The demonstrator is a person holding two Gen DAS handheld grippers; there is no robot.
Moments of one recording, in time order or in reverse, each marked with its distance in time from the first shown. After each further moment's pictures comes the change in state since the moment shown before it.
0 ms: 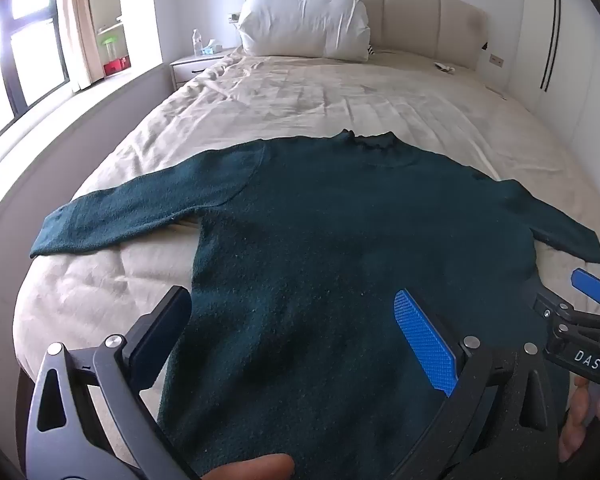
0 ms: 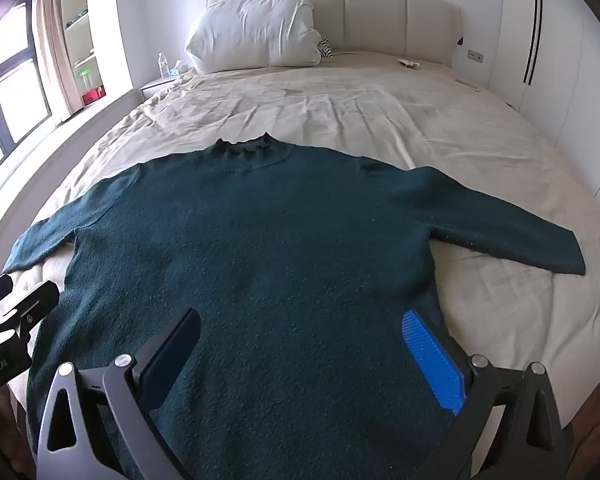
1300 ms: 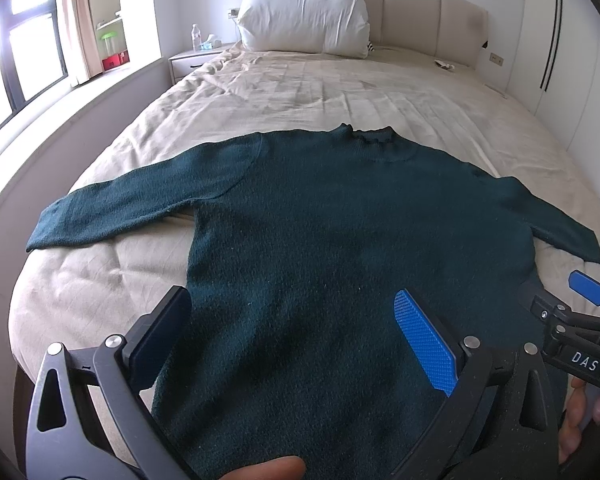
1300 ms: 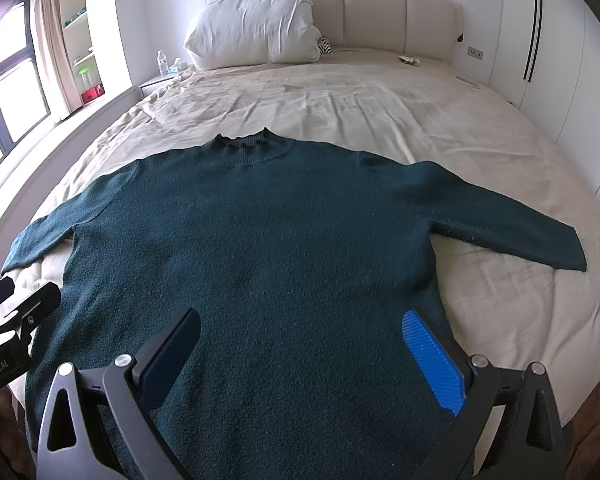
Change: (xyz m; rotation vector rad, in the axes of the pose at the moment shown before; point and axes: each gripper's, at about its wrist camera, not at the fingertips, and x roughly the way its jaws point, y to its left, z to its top) left arm 0.005 0.000 -0.005 0.001 0.003 -0.001; right arm 0.002 0.000 -0.003 -0.002 0.006 -0.003
